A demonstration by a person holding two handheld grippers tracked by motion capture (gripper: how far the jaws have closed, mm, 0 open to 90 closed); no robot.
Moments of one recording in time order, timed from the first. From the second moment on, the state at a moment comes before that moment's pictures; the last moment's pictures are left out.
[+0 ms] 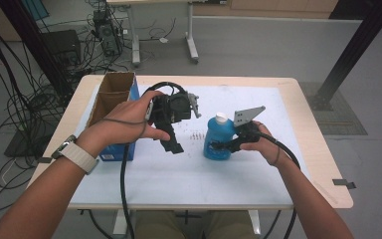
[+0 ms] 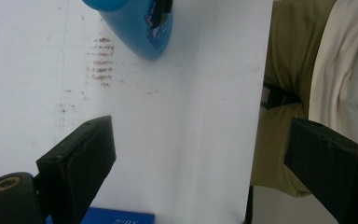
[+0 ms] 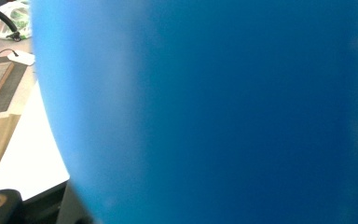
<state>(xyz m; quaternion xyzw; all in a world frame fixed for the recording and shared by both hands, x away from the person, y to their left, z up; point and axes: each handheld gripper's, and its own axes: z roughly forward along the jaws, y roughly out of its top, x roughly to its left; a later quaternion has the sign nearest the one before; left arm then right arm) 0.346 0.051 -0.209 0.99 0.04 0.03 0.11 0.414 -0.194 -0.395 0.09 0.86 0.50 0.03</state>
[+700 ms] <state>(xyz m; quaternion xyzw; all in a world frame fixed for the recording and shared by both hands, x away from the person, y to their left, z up) 0.344 0.052 -0.209 0.99 0.05 0.04 0.12 0.414 -0.194 -0.396 0.10 0.86 0.50 0.03</state>
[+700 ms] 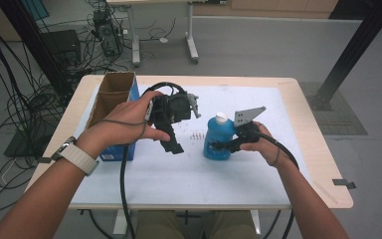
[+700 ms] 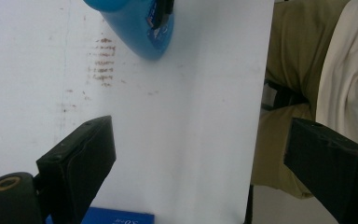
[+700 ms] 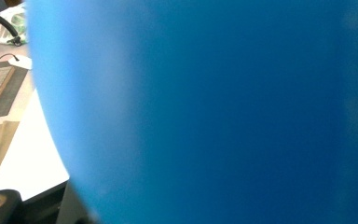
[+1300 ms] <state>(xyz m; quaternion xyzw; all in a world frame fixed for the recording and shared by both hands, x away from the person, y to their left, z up) 0.346 0.053 -0.209 0.99 0.05 0.04 0.12 0.415 -0.193 -0.395 0.10 0.86 0.50 0.03</state>
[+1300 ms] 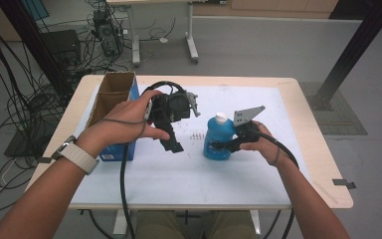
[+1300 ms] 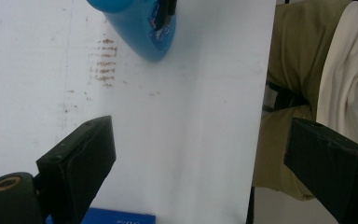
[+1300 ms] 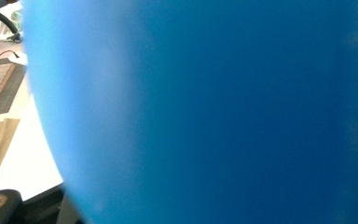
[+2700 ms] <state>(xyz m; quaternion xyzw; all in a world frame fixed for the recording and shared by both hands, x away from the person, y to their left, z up) 0.346 0.057 -0.207 0.99 0.05 0.04 0.13 0.414 -0.192 -0.392 0.09 0.87 0.49 0.03</state>
